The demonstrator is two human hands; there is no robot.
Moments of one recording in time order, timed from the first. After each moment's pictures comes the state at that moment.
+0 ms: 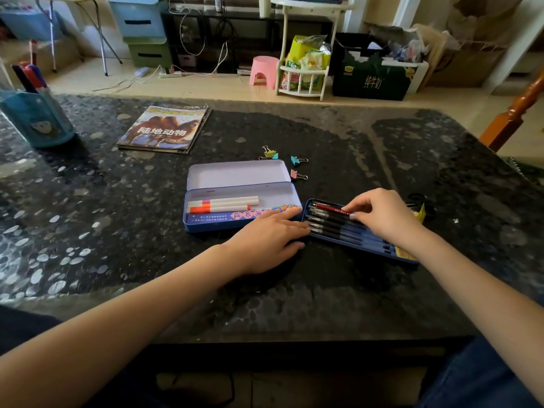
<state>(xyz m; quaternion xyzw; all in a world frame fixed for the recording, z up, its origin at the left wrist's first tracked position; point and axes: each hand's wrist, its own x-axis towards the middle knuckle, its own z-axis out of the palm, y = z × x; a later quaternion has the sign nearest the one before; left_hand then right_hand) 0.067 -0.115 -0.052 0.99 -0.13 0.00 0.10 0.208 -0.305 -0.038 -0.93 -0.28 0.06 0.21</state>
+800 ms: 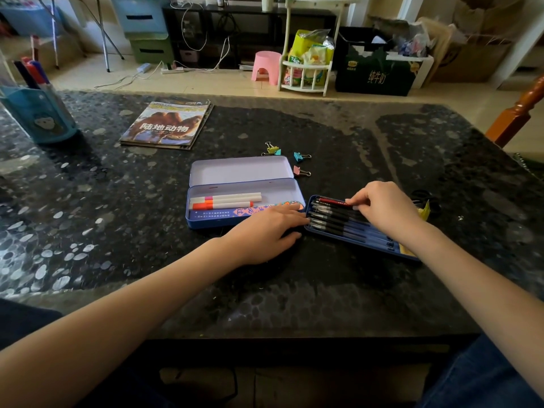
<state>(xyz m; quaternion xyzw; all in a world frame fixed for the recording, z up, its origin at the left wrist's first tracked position) 0.068 -0.107 -0.053 0.97 -0.09 0.01 0.21 0.217 -0.295 -0.041 -0.96 -0.27 0.01 0.10</state>
